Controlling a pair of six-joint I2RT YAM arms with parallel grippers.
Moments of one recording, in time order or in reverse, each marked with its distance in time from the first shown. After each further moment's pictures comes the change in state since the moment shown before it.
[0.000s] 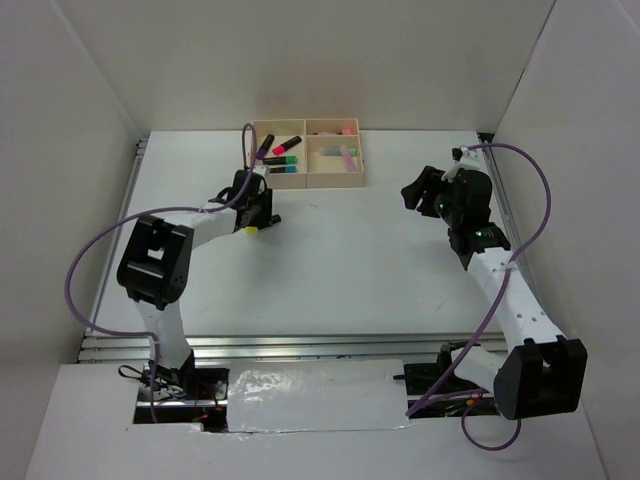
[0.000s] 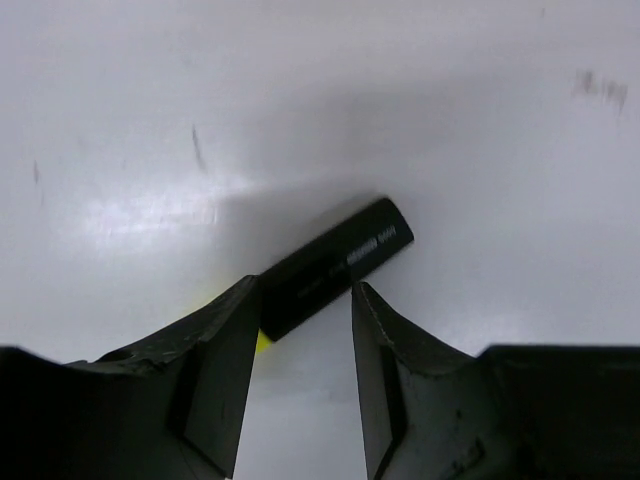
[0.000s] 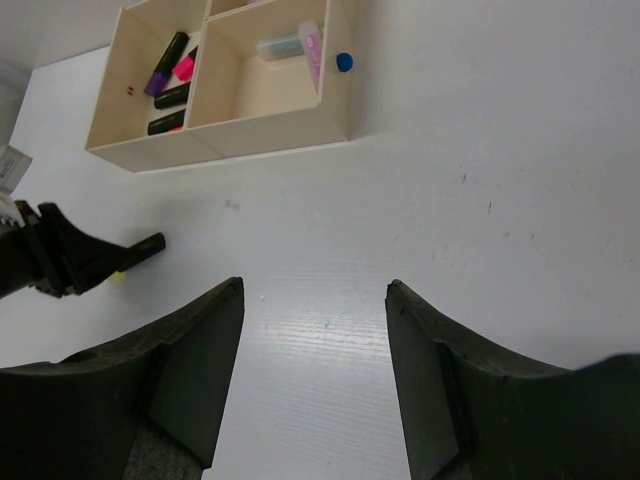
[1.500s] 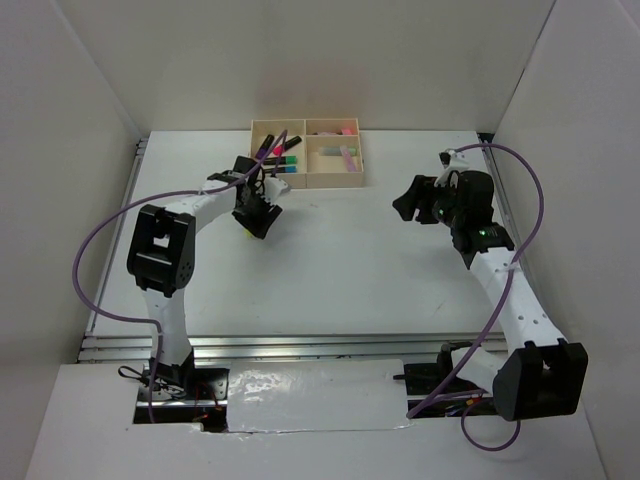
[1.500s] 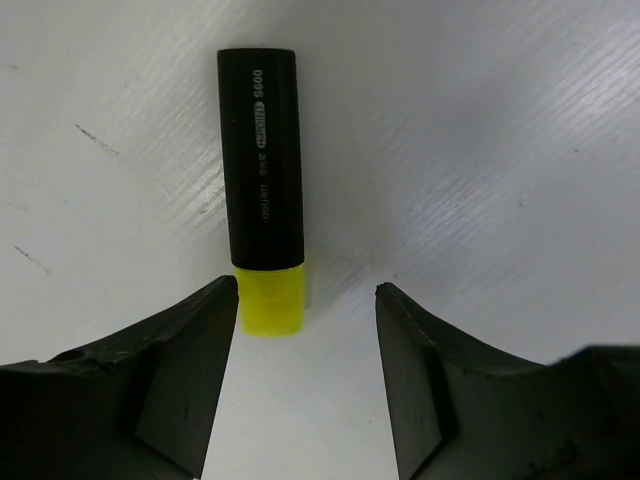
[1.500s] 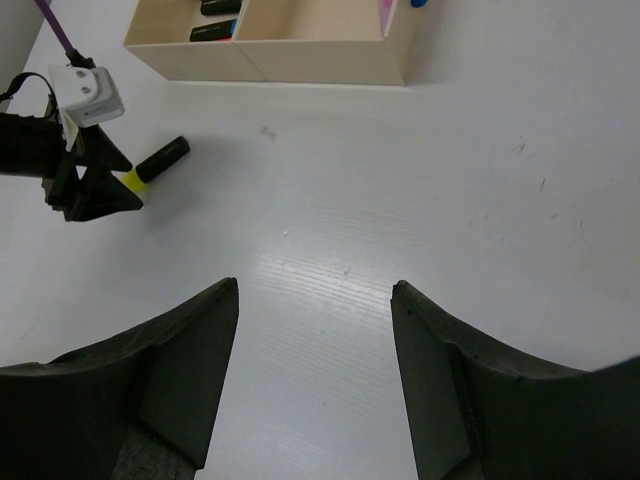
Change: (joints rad) left arm 0.047 0.086 0.259 -0.548 0.243 0.679; right arm -0.020 -0.011 0.019 -0.111 -0.204 -0.132
